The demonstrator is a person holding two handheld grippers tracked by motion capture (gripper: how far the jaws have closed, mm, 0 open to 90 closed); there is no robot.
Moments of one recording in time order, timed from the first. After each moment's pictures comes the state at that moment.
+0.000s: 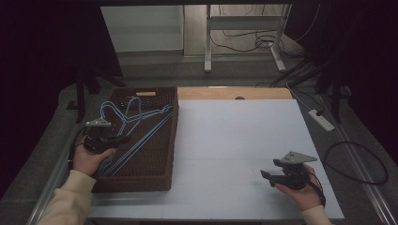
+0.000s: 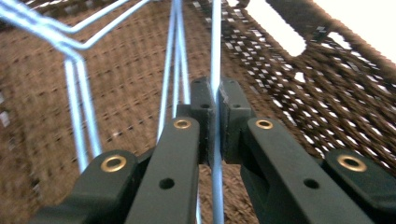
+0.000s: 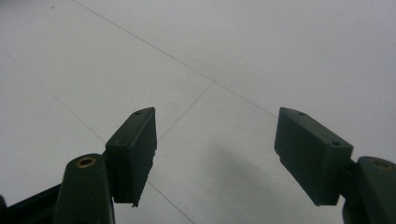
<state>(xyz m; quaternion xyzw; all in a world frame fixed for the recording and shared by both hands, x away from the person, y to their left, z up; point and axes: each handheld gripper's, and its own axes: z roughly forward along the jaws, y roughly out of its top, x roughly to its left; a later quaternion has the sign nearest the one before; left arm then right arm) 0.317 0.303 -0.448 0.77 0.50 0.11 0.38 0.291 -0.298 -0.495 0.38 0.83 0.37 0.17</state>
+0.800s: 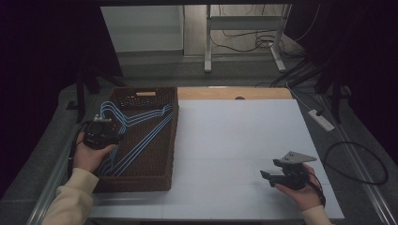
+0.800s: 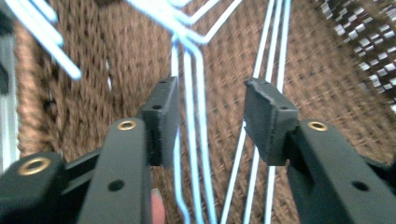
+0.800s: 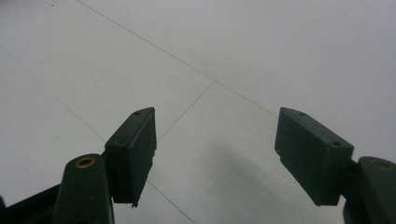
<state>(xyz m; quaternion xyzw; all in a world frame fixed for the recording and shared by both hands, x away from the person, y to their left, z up) 0.328 0.303 -0.452 0.75 0.56 0.19 0.28 0.292 -0.298 -0.496 0.38 0.83 0.36 0.17</state>
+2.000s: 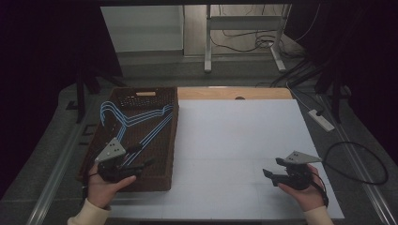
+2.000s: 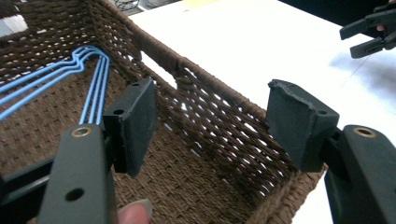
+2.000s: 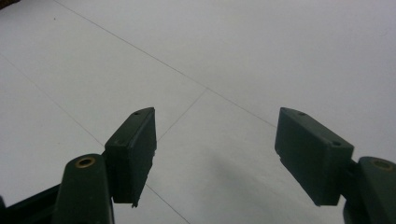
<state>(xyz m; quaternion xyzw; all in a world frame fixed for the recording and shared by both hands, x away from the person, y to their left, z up) 0.234 0.224 -0.436 0.77 0.38 0.18 0.47 0.289 -0.305 -0.490 0.38 0.82 0.38 0.18</state>
